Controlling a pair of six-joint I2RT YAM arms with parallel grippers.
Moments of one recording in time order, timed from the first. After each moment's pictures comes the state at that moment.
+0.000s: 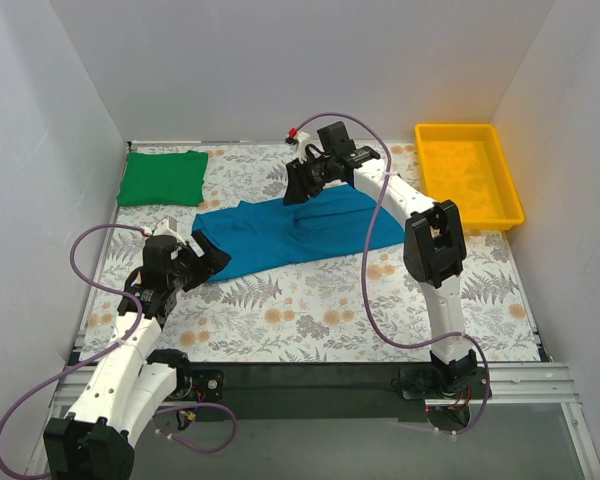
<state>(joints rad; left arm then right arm) -0.14 0.77 0.55 -0.40 0.14 -0.70 0.54 2.19 1.97 -0.55 -0.70 -0.05</state>
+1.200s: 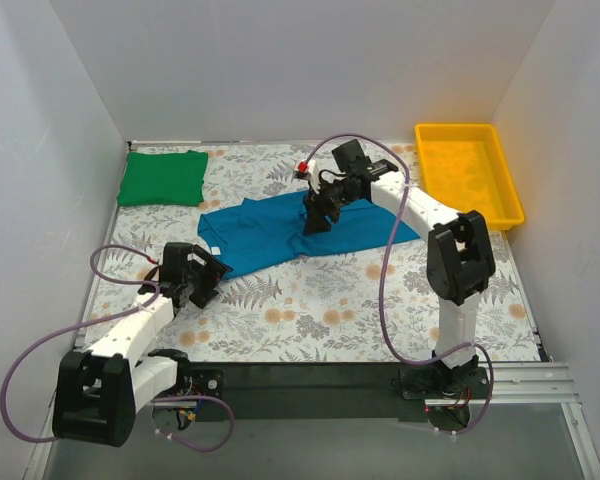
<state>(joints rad) -0.14 0.99 0.42 -0.27 0.07 -1.06 0.53 2.03 1.69 -0.69 -0.82 -0.47</state>
